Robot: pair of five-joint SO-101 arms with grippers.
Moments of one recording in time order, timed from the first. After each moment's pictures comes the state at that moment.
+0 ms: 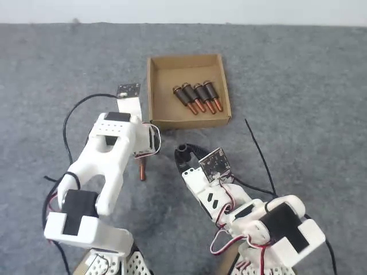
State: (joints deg) left arm 0.0 2.4 33.6 62.9 17.0; right arm -37.6 -1.8 88.5 -61.3 1.5
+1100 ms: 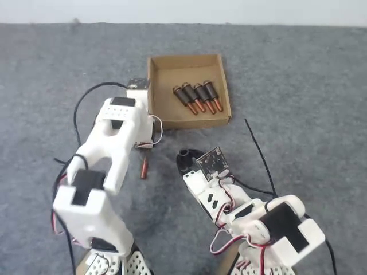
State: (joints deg) left arm 0.1 12.0 21.8 67.1 10.2; right arm -37.6 -1.8 88.5 -55.8 1.5
